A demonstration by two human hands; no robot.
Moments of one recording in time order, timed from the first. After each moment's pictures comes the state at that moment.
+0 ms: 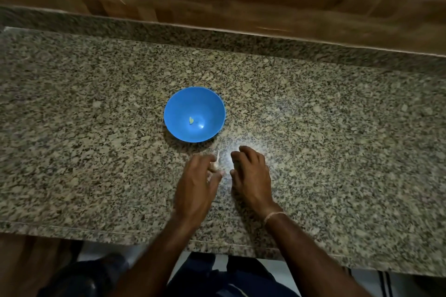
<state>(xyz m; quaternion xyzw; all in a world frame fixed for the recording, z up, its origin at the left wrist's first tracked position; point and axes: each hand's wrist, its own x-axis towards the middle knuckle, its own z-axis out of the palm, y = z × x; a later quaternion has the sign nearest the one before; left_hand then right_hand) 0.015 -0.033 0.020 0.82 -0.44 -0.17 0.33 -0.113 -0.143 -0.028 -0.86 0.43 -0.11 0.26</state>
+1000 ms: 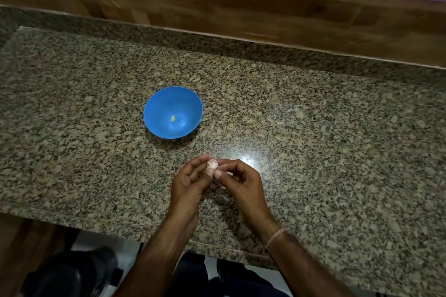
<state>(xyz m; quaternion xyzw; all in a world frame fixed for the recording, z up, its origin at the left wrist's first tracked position) -0.063 -0.065 0.044 0.60 -0.02 -0.44 0.67 -0.171 -0.151 0.037 -0.50 0.36 -0.25 0.75</state>
